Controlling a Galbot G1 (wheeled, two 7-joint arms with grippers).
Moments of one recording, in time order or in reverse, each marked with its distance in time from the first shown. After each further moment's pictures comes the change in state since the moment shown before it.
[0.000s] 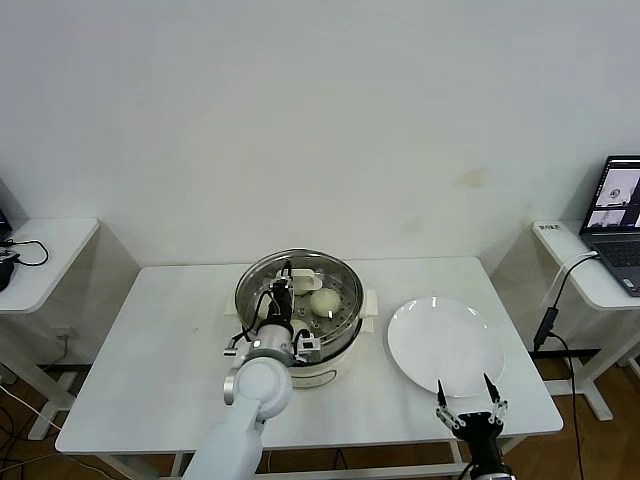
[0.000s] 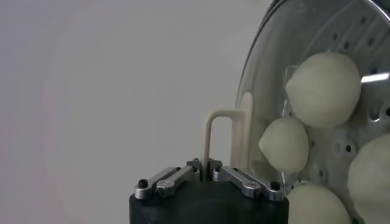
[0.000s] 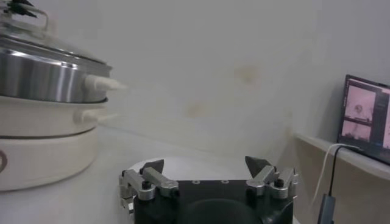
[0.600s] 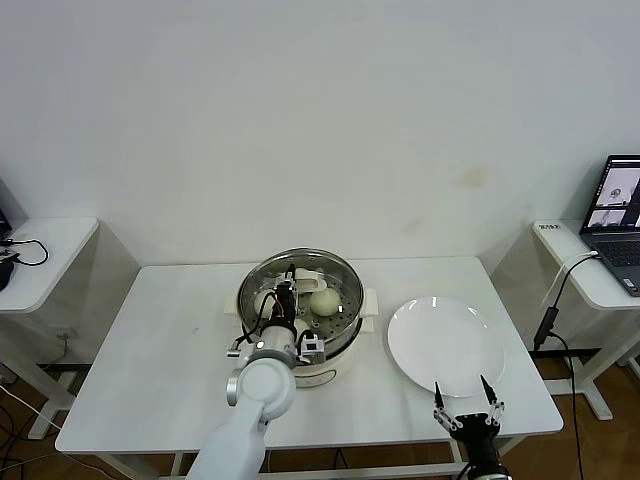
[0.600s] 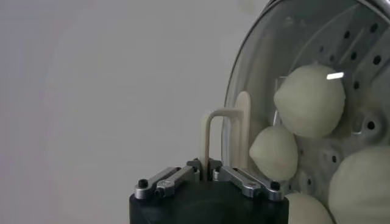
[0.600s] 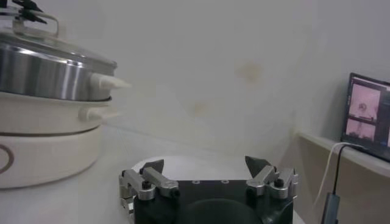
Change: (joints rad) left arm 0.000 -0.007 0.008 -0.006 0.007 -0.001 0.021; right arm 0.001 0.001 -0.008 -0.010 -0.003 0.000 -0.001
